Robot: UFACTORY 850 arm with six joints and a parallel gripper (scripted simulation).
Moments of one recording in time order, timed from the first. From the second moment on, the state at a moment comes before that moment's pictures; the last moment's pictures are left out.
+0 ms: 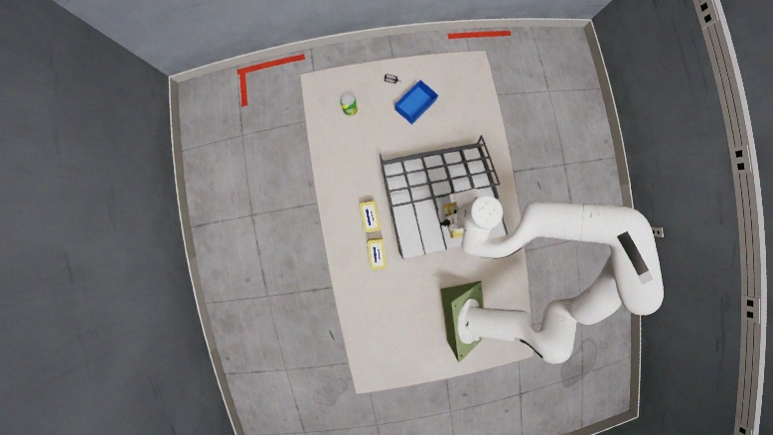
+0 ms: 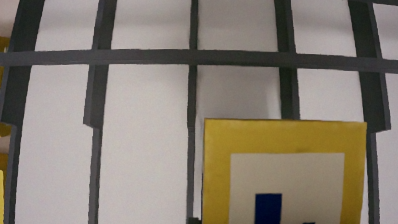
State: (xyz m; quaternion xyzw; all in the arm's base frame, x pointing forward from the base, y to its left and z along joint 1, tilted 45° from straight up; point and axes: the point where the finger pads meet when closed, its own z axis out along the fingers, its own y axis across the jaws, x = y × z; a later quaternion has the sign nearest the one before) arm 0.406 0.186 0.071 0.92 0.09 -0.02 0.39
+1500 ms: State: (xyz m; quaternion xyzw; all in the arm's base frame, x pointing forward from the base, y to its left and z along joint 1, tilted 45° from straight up) arm 0.401 0.164 0.051 0.91 0.05 -0.11 0.39
